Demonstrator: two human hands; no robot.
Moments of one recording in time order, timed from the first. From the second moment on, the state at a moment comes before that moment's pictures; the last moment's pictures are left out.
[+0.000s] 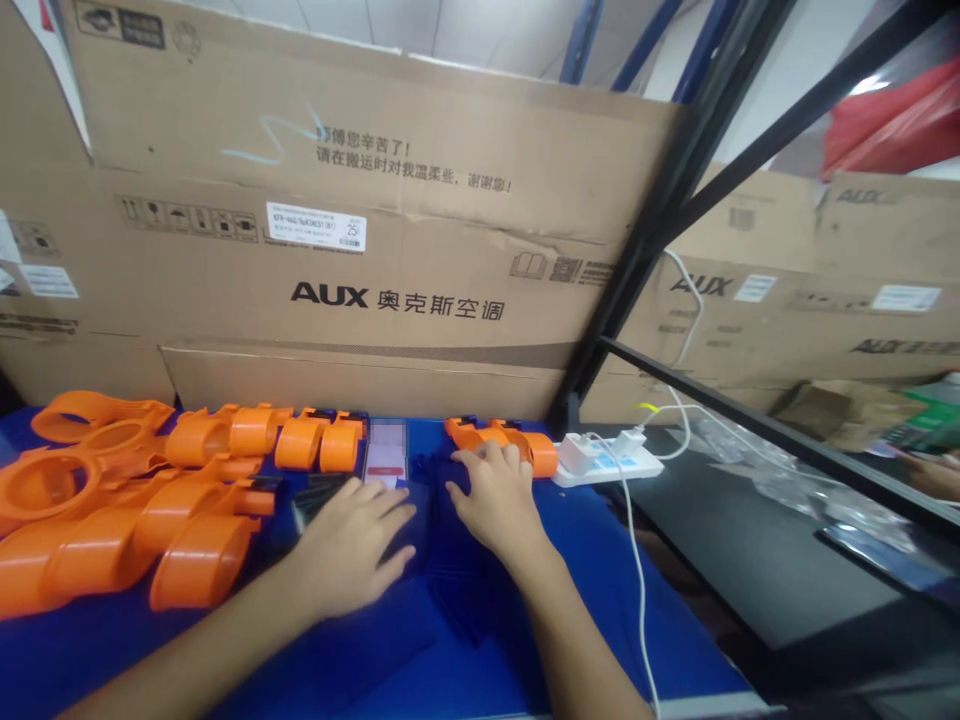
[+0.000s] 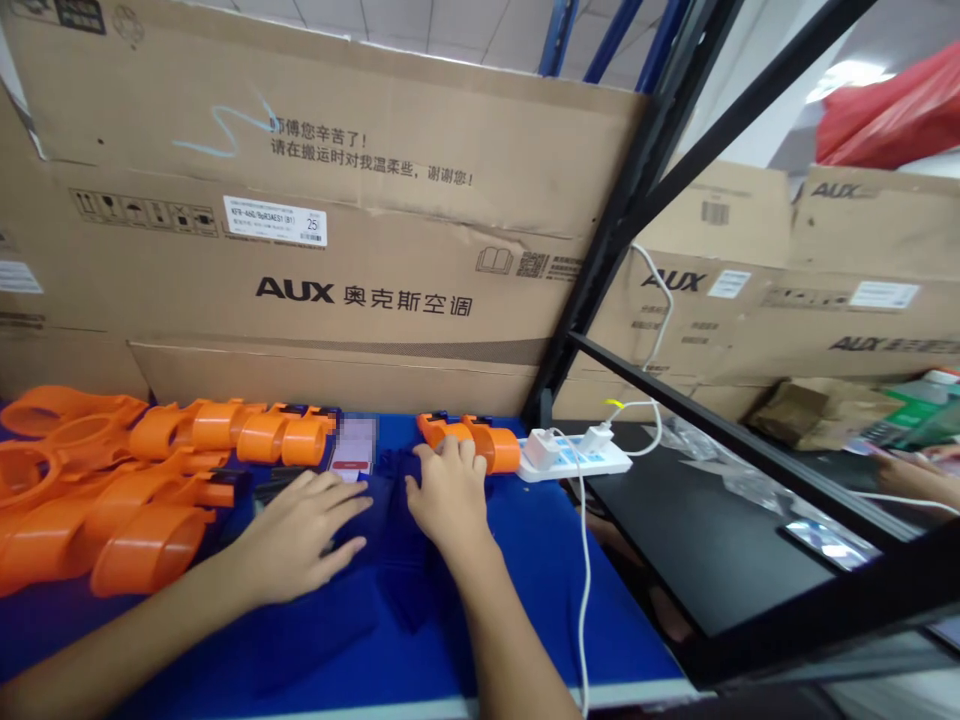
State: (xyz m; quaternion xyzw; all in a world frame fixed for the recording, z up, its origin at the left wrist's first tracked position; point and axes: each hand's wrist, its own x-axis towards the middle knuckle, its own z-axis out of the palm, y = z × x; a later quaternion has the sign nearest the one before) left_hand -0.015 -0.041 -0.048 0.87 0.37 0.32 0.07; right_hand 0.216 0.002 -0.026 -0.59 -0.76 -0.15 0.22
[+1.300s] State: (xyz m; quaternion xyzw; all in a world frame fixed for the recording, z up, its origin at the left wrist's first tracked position) left_hand -0.135 -0.030 0.020 0.79 0.56 0.19 -0.15; right_hand 0.225 0.003 -0.002 -0.63 -0.71 -0.16 0.27
